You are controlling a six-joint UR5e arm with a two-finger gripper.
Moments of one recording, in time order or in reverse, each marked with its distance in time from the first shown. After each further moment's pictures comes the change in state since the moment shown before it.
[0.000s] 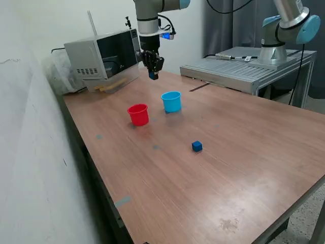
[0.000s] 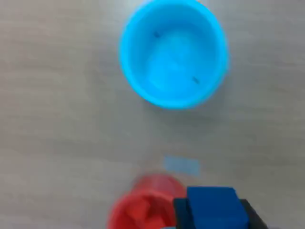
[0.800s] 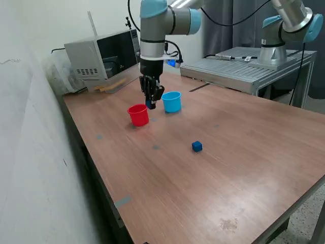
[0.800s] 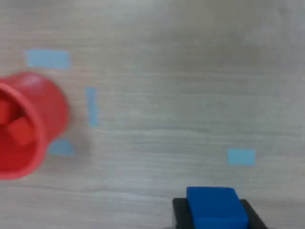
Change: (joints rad) arm 0.190 0.199 -0.196 -0.146 0.009 0.256
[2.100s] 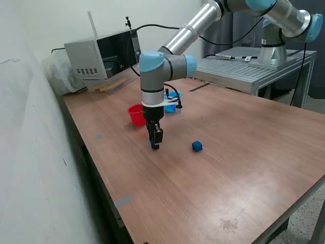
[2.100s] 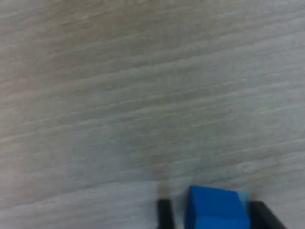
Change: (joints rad) arm 0.020 0.286 -0.158 -0.095 0.062 0.265
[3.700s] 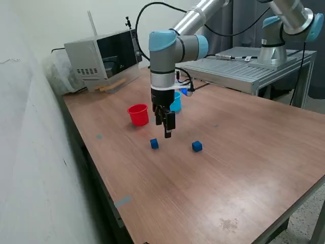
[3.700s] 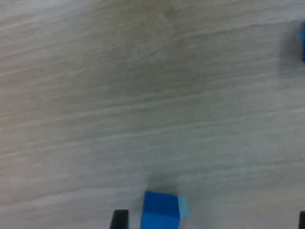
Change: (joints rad) arm 0.043 -0.121 0.098 0.035 -0.002 0.011
